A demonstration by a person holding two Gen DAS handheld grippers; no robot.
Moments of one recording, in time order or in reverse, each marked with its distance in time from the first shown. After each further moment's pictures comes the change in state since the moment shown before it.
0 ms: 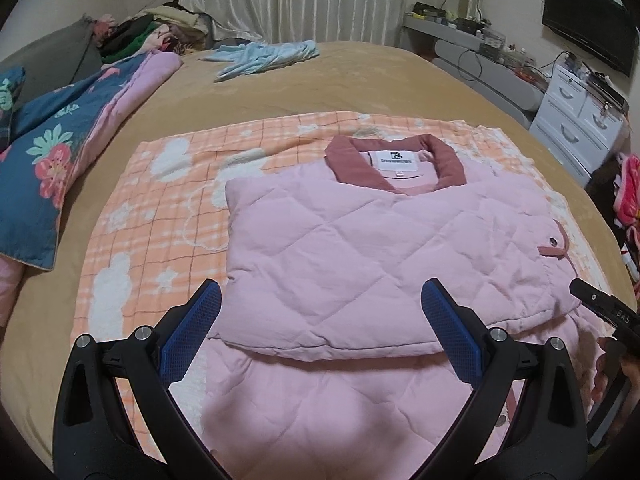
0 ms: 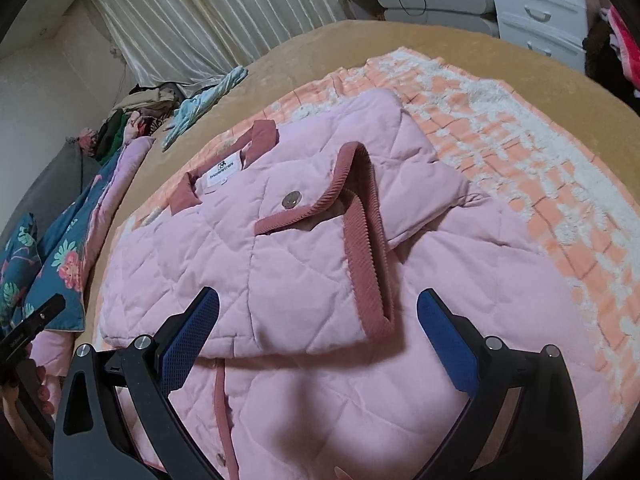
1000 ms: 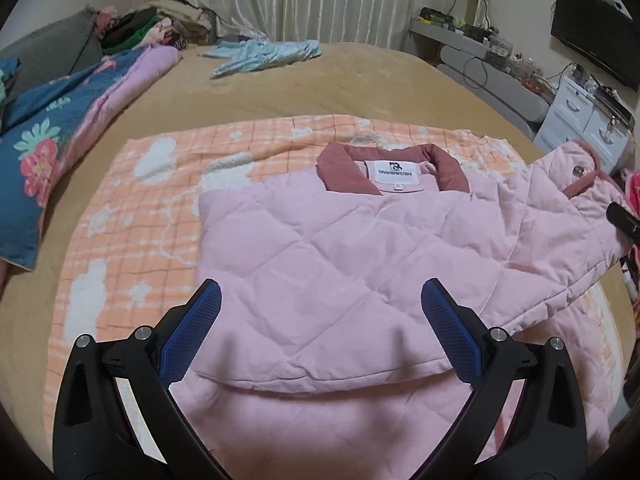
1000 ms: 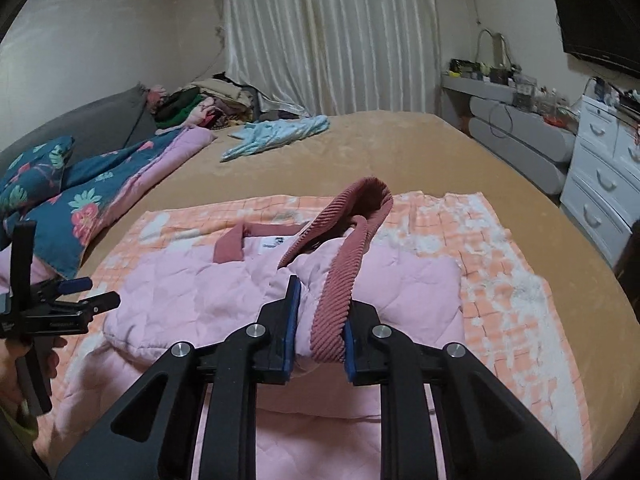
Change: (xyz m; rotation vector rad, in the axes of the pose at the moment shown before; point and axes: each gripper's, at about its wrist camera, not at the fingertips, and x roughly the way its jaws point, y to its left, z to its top) left arm 0.036 -0.015 0.020 -0.049 0.000 -0.025; right arm -0.040 0.068 0.080 -0.471 -0.216 0.028
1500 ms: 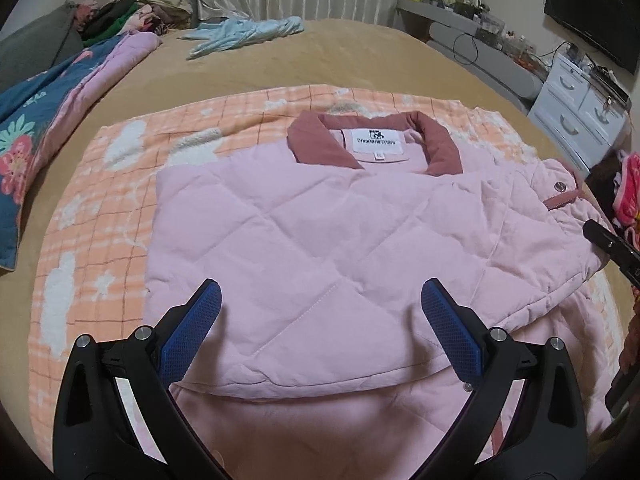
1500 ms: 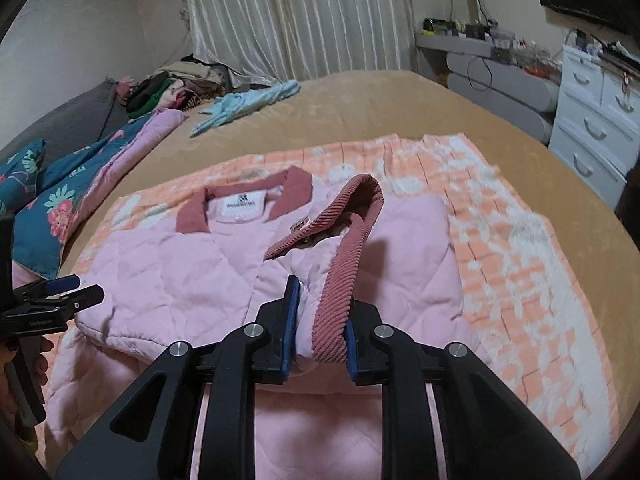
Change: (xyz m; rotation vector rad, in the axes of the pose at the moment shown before) left arm 0.033 -0.023 -0.009 0.039 0.074 -0.020; right arm 0.043 -0.025 -0.042 0.105 0.123 -0.044
